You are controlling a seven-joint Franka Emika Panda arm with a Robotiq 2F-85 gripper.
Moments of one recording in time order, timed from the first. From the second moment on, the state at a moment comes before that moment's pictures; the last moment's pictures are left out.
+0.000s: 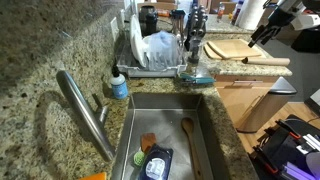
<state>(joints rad) -0.10 -0.33 -0.16 -2.45 -0.03 2.40 -0.06</state>
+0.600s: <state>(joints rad) -0.14 -0.29 -0.21 -2.46 -0.02 2.40 -0.03</state>
